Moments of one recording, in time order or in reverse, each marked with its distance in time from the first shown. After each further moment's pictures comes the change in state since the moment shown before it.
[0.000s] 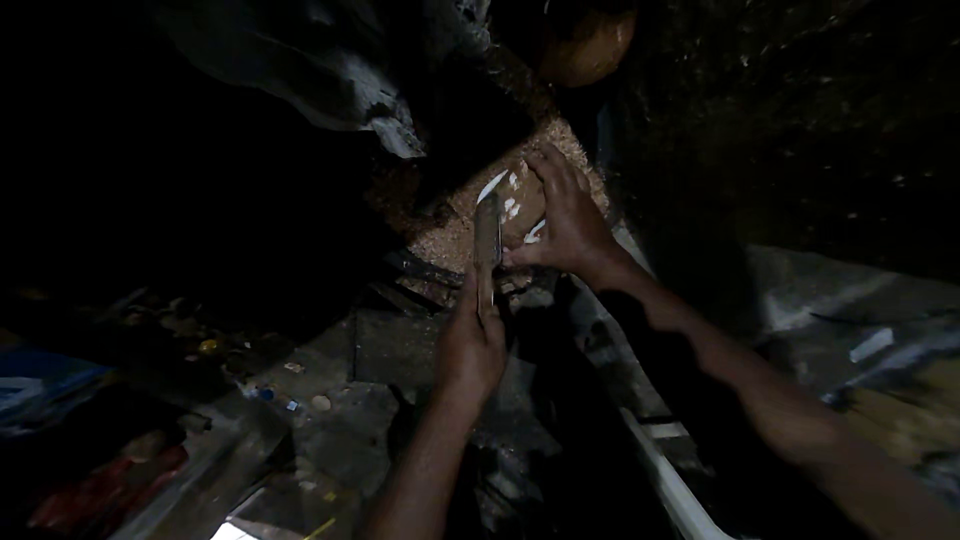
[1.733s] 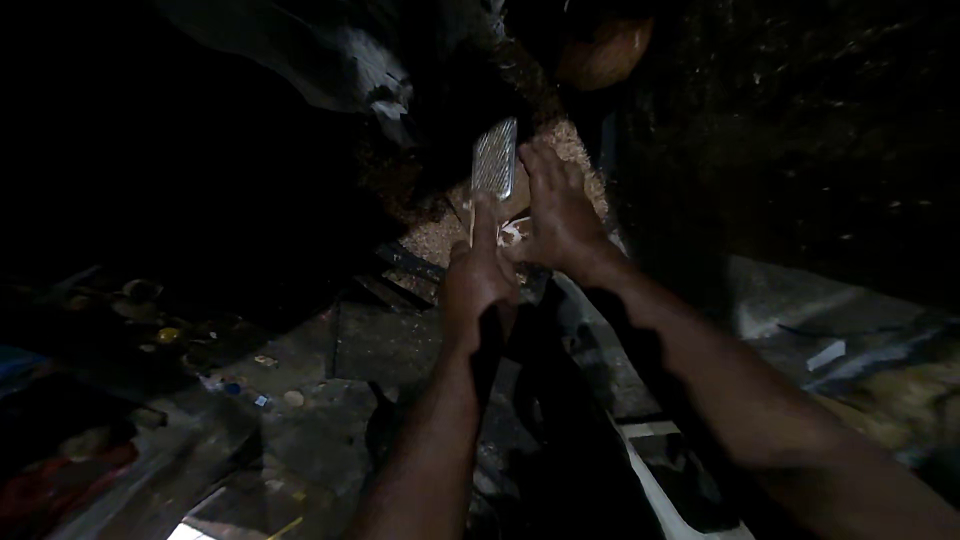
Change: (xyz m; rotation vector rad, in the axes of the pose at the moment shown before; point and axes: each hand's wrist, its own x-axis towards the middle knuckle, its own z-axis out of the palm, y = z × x) left_hand 0.045 0.012 0.008 0.212 0.109 0.114; right_hand 0.020 -0.028 -0.004 -0.149 -0.138 0.124
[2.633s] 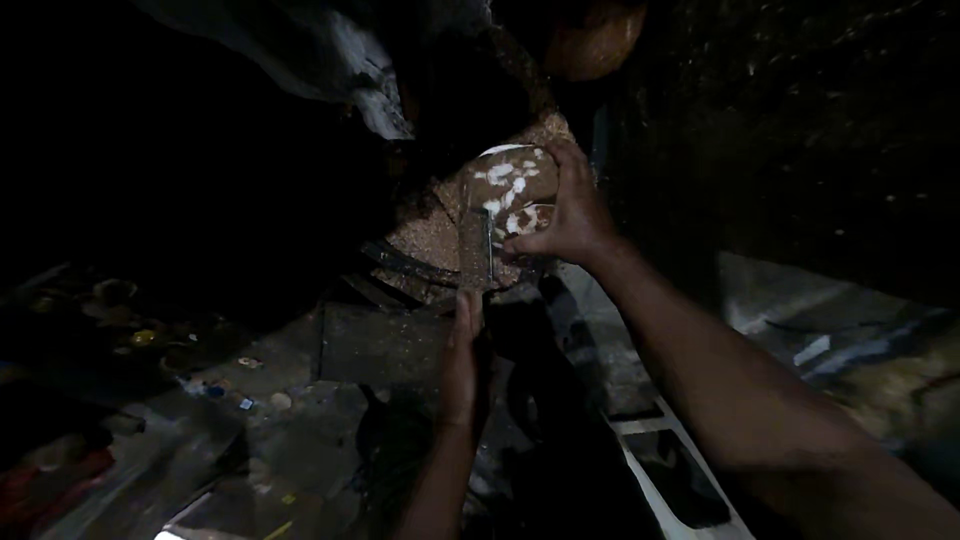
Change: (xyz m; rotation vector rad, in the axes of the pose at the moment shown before) left_hand -0.066 -0.051 0.078 -0.778 -0.002 -0.272; right_hand -0.008 0.047 0.008 0.245 0.129 -0.008
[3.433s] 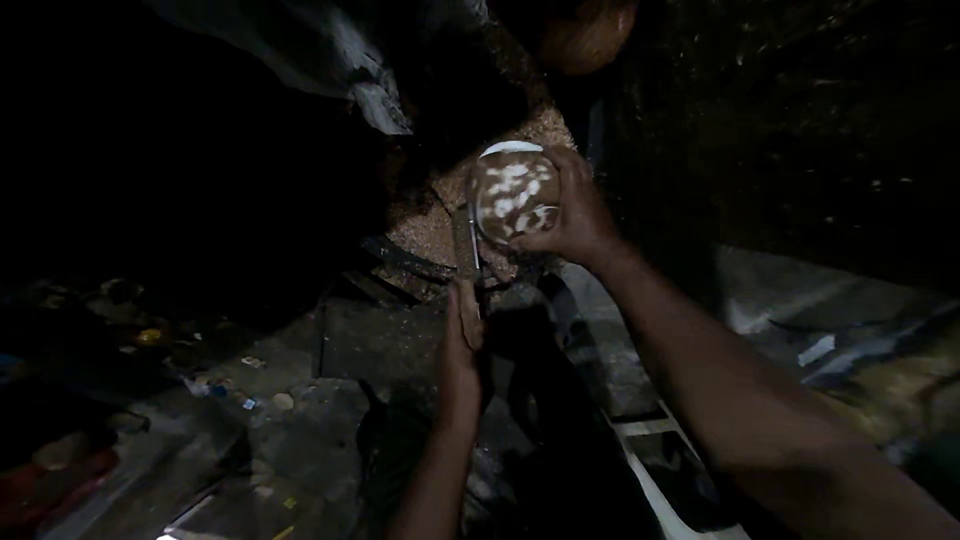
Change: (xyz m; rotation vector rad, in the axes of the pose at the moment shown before) left_hand -0.008 0.013 -0.007 0.081 -0.012 0.081; right_hand -0.017 0.007 -0.005 -0.020 -0.023 -0.034
